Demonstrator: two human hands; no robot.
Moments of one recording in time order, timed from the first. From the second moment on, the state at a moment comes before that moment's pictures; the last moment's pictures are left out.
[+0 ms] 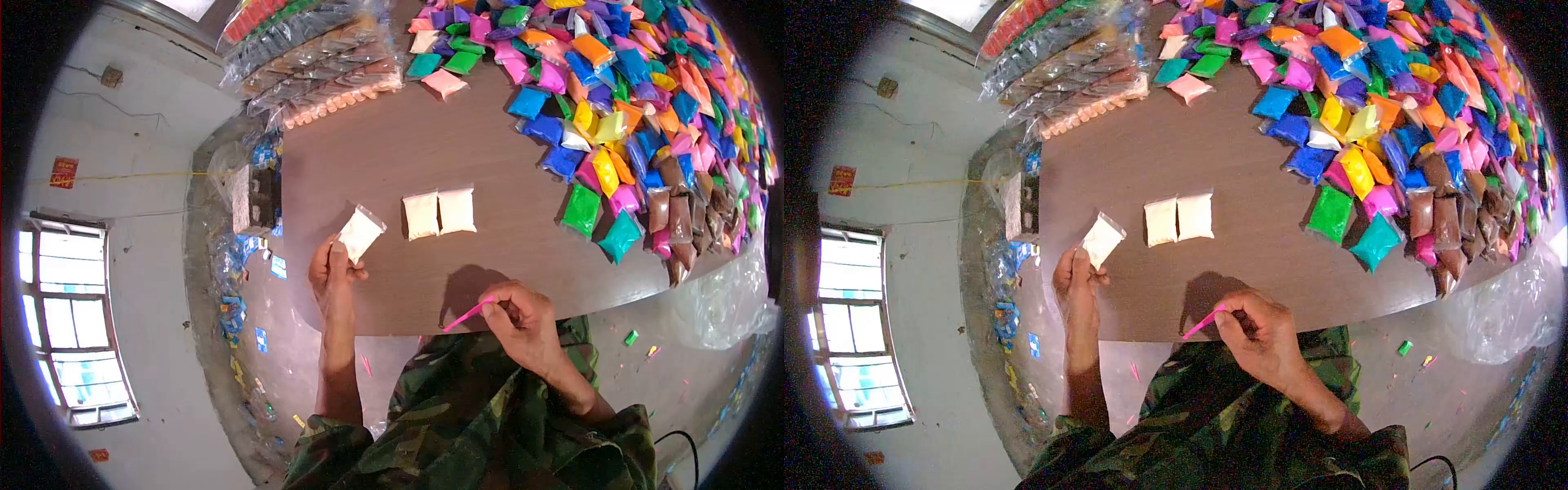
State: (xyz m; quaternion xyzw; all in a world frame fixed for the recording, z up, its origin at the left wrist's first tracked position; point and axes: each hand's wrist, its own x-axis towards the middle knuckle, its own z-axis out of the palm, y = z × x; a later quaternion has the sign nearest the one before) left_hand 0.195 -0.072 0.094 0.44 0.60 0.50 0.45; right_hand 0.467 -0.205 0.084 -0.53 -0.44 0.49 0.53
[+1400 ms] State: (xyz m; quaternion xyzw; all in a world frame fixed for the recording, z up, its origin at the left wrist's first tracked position) left_hand 0.272 -0.042 0.113 0.87 0.44 0.20 0.05; right_hand 0.470 -0.204 0.084 -0.53 -0.51 0.41 0.54
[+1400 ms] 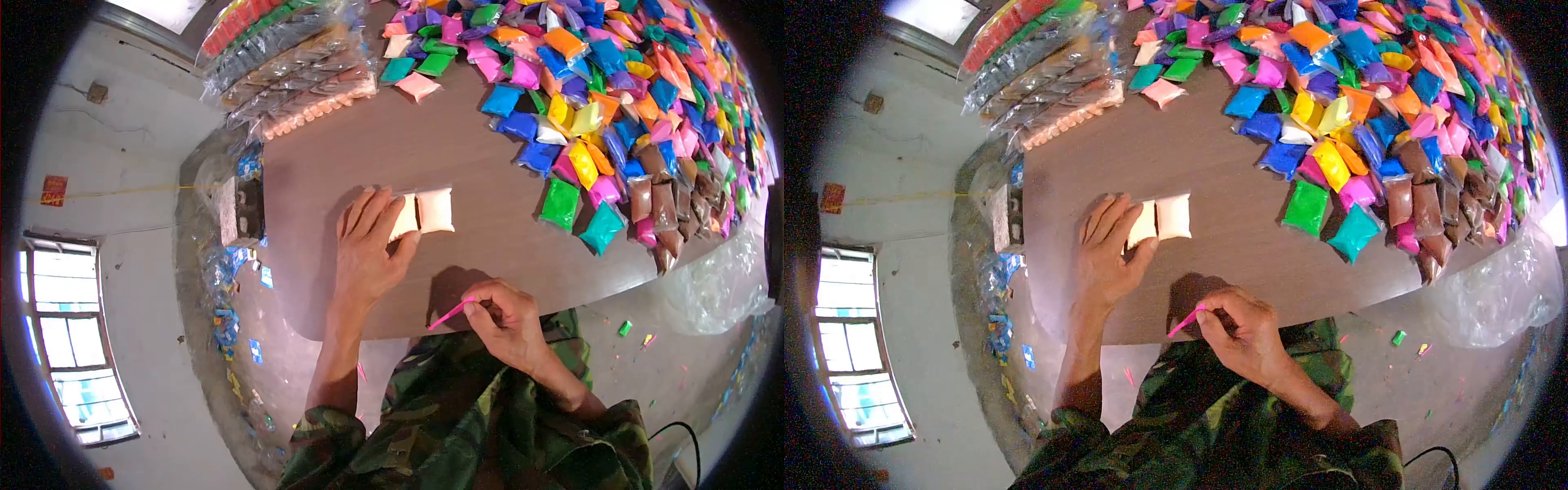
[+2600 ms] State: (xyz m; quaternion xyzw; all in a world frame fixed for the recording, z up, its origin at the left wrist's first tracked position) left_hand 0.290 -0.116 0.140 0.83 0.43 0.24 0.26; right_hand 0.468 -0.205 0.077 -0.52 -0.40 0.47 0.59
